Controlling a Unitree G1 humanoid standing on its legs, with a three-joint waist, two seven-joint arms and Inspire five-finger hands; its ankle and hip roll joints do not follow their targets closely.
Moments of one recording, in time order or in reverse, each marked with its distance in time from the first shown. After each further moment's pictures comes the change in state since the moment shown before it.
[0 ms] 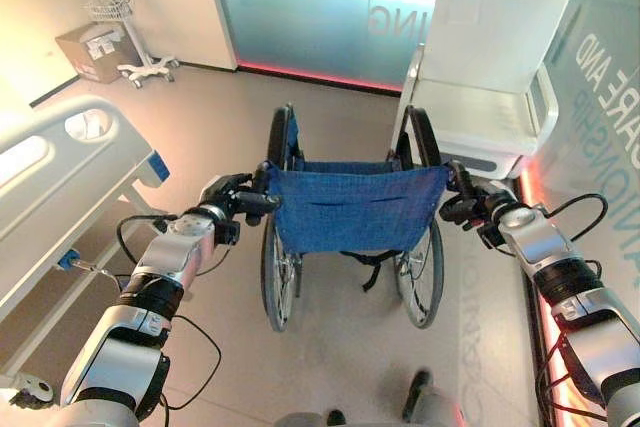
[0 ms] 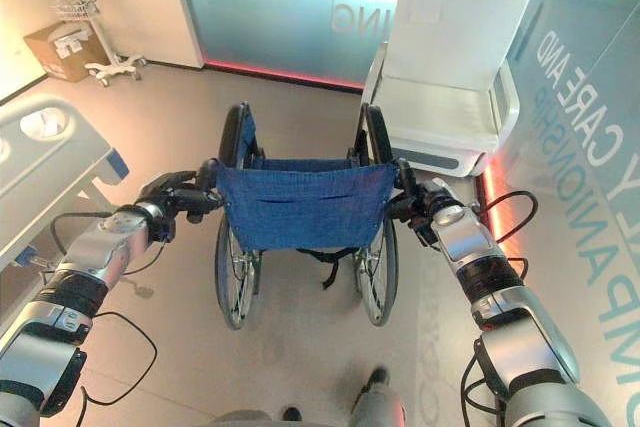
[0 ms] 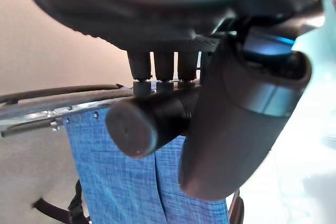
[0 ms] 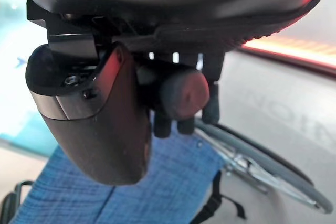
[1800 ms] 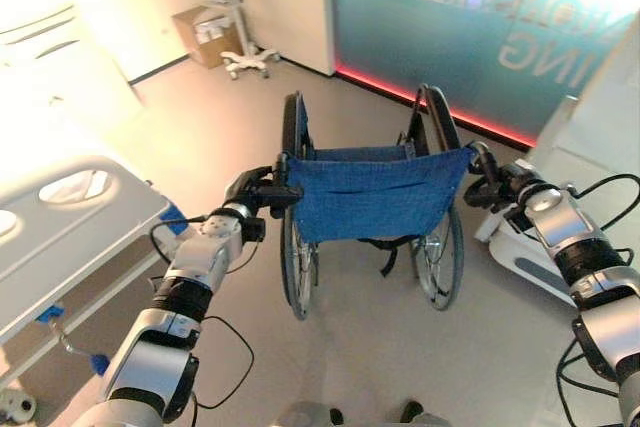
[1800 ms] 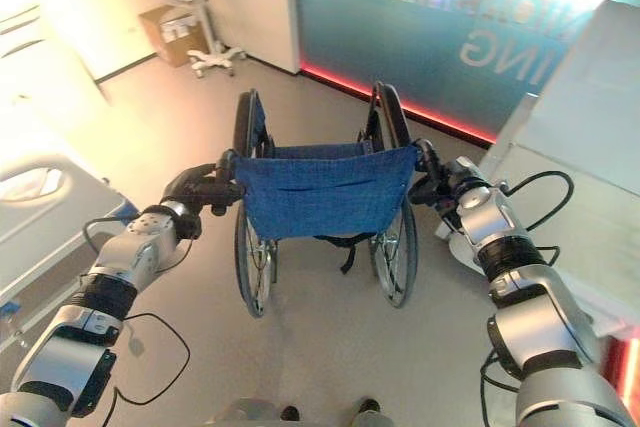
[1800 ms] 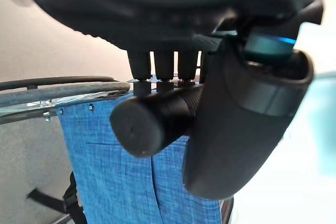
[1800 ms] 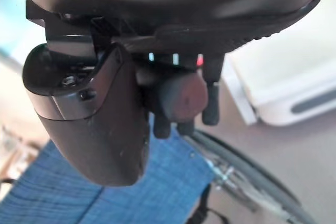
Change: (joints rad) left arm 0.035 -0.158 0.057 -0.084 0.030 -0.022 0.092; right arm -0.133 -0.086 0.090 0.243 -0.123 -0.206 0.073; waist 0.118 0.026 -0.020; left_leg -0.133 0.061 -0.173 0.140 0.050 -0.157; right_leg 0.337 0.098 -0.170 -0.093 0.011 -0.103
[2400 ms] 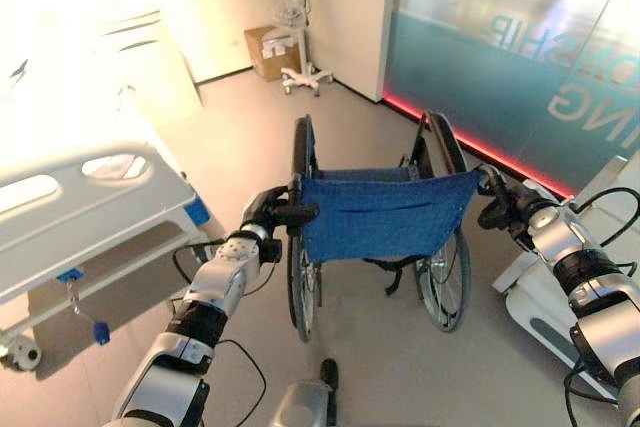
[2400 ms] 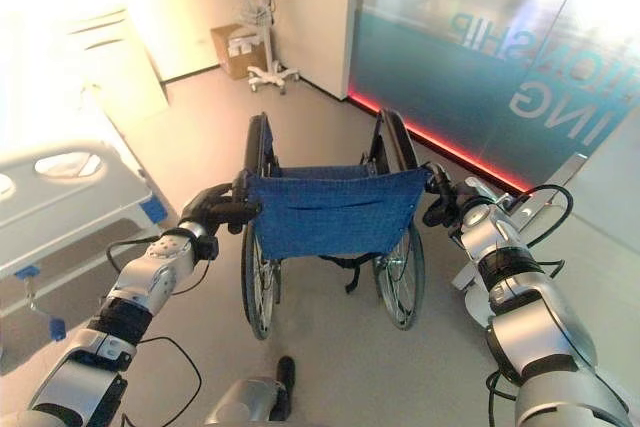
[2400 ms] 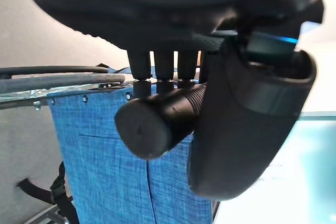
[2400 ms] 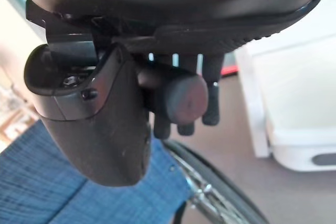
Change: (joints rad) left arm 0.144 -0.063 0.002 -0.076 0.007 -0.017 0.032; right arm 0.028 0.035 0.031 0.114 -0.096 -0.040 -0.008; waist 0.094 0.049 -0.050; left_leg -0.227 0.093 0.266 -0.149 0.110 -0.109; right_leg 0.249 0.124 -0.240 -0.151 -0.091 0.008
